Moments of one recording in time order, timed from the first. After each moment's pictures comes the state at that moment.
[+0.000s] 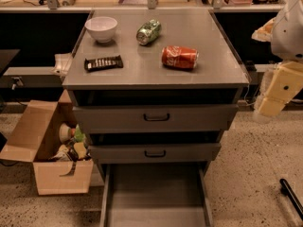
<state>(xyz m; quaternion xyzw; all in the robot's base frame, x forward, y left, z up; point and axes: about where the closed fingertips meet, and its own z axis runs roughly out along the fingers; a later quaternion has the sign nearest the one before) 0.438 -0.213 0.989 -0.60 0.78 -0.05 0.18</state>
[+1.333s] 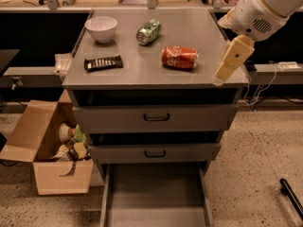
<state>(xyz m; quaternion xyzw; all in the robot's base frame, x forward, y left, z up) 0.554 -0.176 0.973 -0.59 0.76 0.04 0.26</state>
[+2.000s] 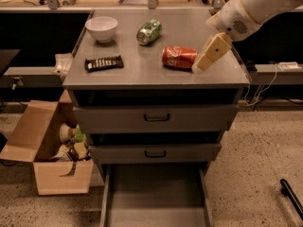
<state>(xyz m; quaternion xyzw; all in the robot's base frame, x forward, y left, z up) 0.617 -0.159 0.952 -0.55 0.76 0.10 0.31</state>
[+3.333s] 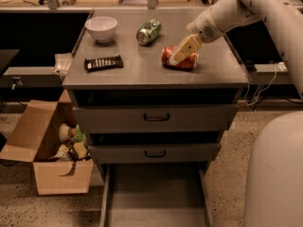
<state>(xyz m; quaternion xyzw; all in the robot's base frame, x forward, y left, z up) 0.732 -0.120 0.899 -0.51 0.76 0.17 0.36</state>
